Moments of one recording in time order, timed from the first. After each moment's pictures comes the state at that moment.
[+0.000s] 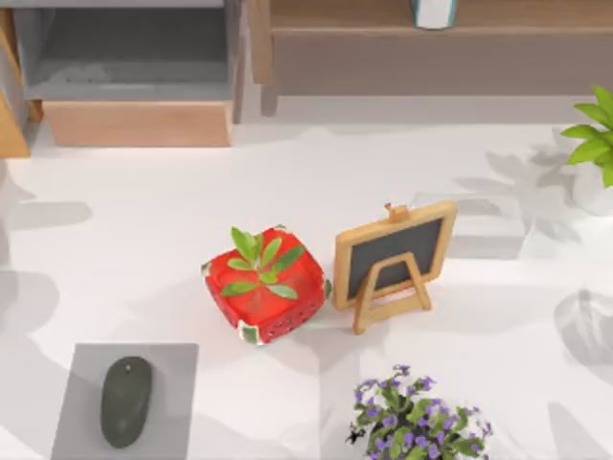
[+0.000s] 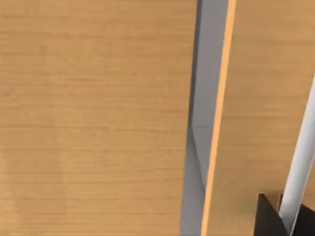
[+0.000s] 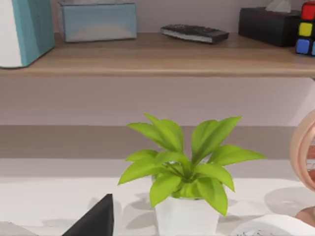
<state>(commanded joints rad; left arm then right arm) 0.41 2.23 0.97 1.23 0.35 1.57 0.00 0.00 0.00 0.00 0.00 0.00</state>
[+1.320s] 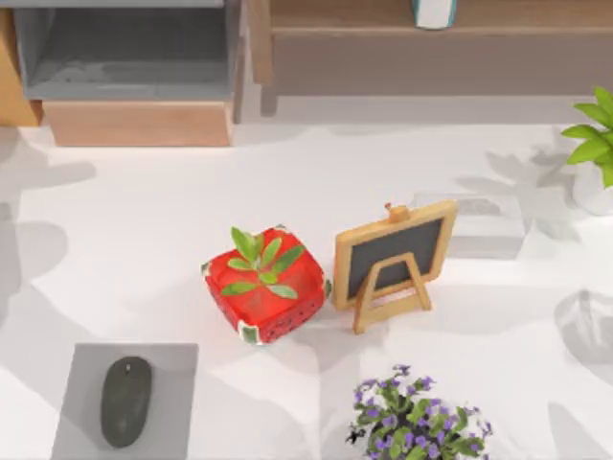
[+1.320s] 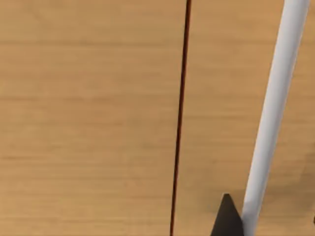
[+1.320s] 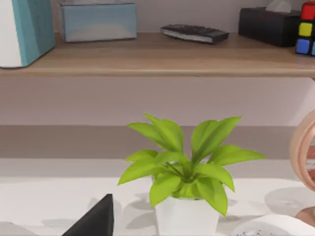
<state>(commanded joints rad) 0.35 2.35 1.22 1.09 0.29 1.57 0.00 0.00 0.00 0.00 0.00 0.00</state>
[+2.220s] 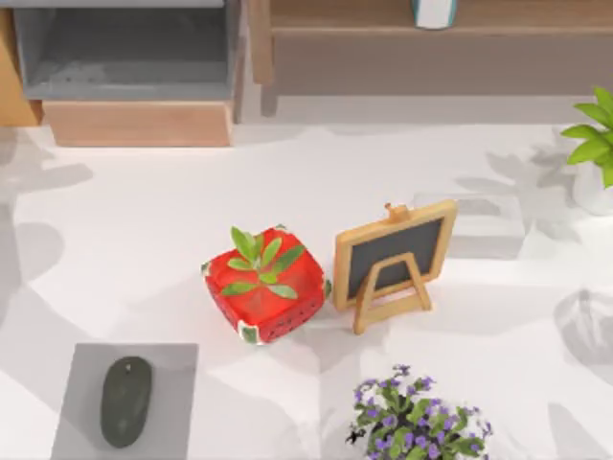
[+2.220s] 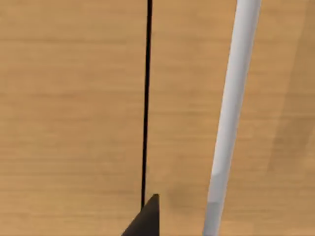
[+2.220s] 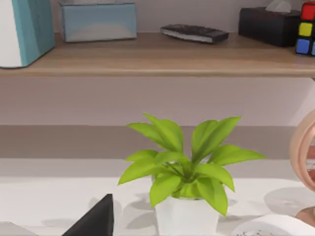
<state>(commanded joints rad) 0.36 2.35 1.19 1.09 0.30 1.56 0.00 0.00 0.00 0.00 0.00 0.00</state>
